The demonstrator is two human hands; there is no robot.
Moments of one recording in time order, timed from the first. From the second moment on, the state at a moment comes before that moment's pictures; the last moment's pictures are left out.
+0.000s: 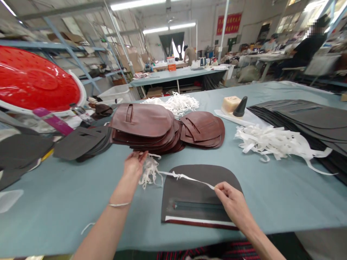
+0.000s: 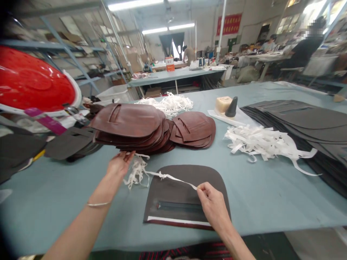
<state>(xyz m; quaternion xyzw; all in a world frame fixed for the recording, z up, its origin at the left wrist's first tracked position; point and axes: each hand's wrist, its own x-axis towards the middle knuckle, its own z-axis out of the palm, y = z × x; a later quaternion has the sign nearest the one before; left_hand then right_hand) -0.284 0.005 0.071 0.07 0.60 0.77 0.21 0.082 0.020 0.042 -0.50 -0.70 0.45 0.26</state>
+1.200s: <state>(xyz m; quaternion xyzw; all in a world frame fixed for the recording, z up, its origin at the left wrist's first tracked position) -0.186 -0.077 0.086 0.53 0.78 0.30 -0.16 0.078 0.007 0.046 -0.45 -0.74 0.43 0.23</state>
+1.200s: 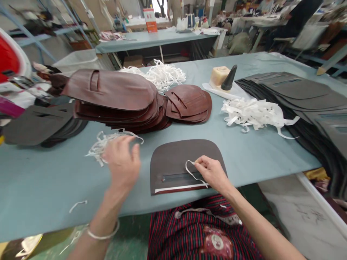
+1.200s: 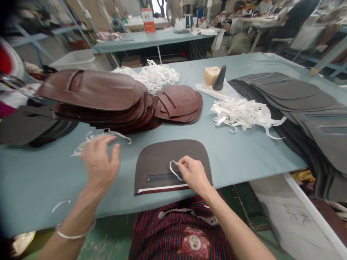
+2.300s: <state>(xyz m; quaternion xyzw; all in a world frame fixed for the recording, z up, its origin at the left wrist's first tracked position) -0.177 -0.098 0.030 0.69 0.68 0.22 0.14 0.125 0.040 0.012 -0.53 -0.75 0.35 0.19</state>
